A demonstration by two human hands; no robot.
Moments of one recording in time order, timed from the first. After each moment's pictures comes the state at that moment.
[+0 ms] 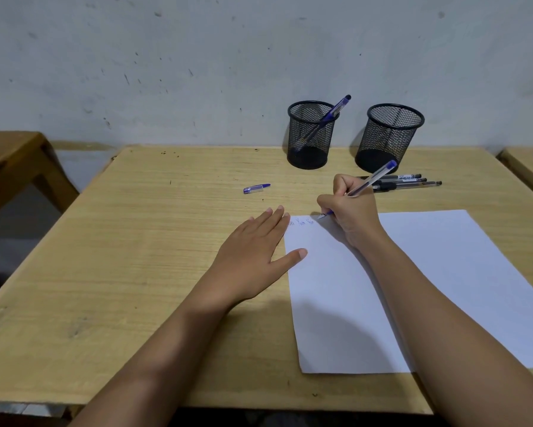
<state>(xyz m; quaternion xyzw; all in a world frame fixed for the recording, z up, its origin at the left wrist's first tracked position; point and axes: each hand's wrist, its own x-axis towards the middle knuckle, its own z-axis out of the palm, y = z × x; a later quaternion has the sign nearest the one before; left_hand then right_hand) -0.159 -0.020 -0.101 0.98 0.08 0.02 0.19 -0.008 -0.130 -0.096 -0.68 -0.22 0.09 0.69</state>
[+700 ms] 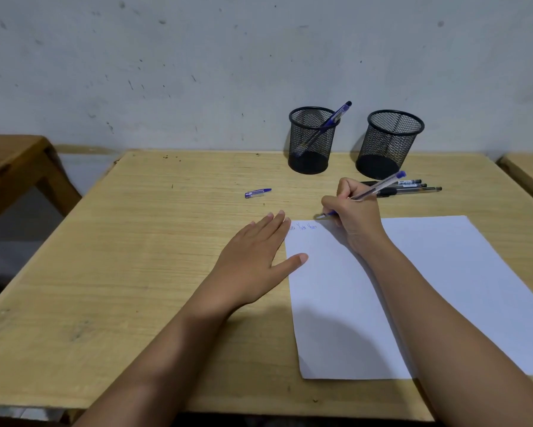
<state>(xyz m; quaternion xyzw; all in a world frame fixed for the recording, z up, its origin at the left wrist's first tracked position) -0.158 -0.019 -0.103 0.98 0.08 0.02 0.19 -0.009 -0.134 -0.090 -0.65 -0.19 0.10 0.73</state>
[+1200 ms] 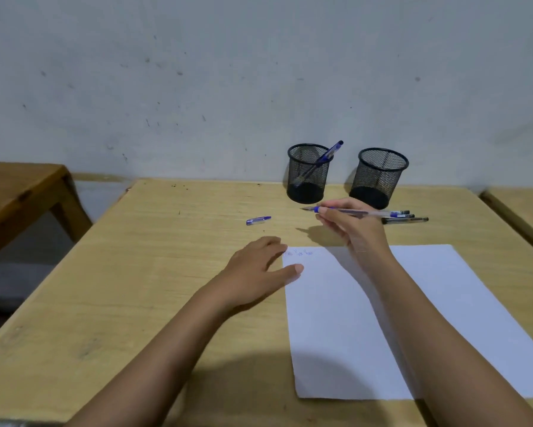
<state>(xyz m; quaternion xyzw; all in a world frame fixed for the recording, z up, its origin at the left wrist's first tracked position) -0.149 -0.008 -0.084 0.94 0.10 0.03 0.33 -0.013 -0.149 -0.061 -0.57 -0.20 0.15 0.79</state>
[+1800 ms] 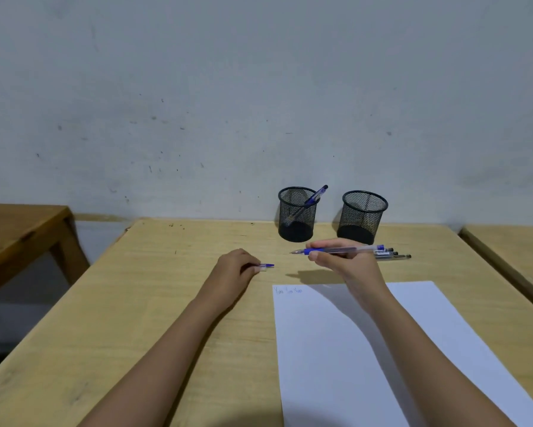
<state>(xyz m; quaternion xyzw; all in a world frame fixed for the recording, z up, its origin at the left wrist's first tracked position) -0.115 0.033 -0.085 0.92 0.13 0.20 0.32 -0.021 -0.171 -0.042 -0.64 -0.26 0.14 0.71</state>
